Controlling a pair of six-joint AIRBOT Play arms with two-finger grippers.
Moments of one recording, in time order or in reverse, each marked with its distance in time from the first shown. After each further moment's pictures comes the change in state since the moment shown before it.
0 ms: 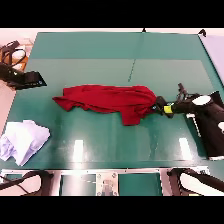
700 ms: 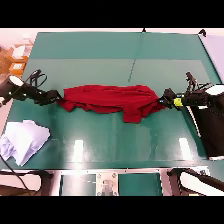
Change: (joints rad) left arm 0.002 -0.262 -0.251 -0.237 0.357 0.143; right arm -0.075 0.001 0.148 -0.074 0.166 -0.041
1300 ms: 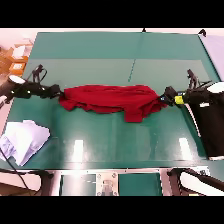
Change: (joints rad) left arm -0.006 0.002 0.070 -0.244 -0.011 0.183; right arm 0.000 0.000 0.086 0.000 0.040 -0.009
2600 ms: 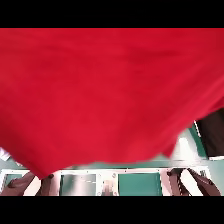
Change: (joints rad) left arm 0.000 0.742 0.790 0.349 -0.243 -0.385; right arm -0.270 0.389 0.941 0.010 0.054 -0.029
